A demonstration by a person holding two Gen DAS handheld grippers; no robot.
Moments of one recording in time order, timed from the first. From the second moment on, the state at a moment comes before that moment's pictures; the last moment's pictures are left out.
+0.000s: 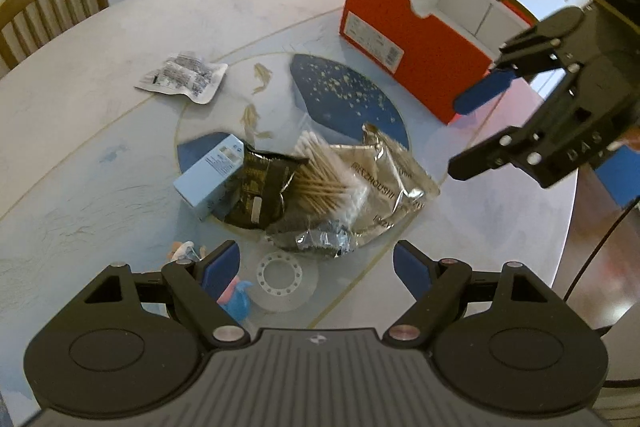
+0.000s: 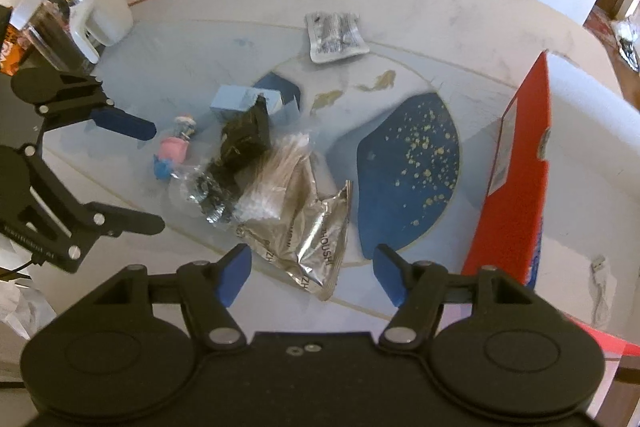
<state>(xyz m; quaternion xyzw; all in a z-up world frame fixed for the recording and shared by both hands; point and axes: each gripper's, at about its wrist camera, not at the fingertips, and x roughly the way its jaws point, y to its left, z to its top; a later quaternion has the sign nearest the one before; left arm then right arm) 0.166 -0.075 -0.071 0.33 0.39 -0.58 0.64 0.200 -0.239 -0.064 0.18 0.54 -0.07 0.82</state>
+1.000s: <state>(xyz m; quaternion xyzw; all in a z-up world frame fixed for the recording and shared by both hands) 0.172 -0.107 -0.115 0.33 0.41 -0.59 0.61 0.246 -0.250 -0.130 0.24 0.56 -0.11 0.79</state>
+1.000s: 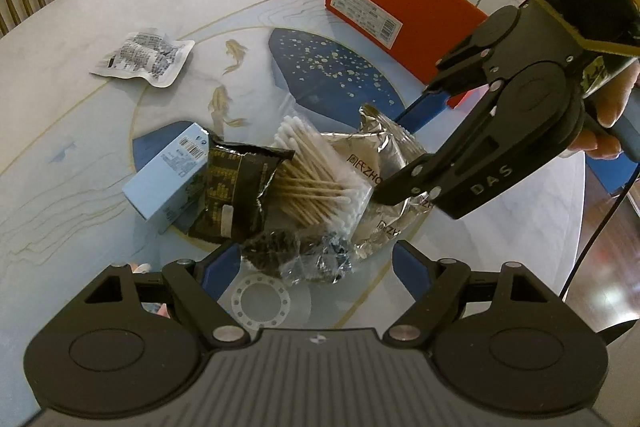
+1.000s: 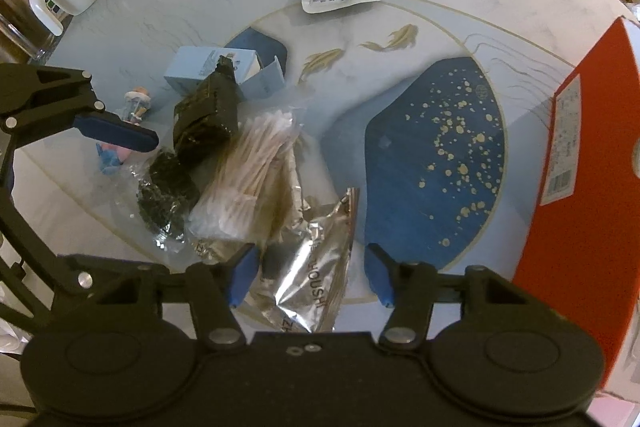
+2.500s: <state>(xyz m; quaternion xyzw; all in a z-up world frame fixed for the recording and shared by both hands) 0.161 -0.102 -0.113 0.32 0.42 -0.58 0.62 0.203 -0.241 -0.119 0.32 0.52 -0.18 0.78</state>
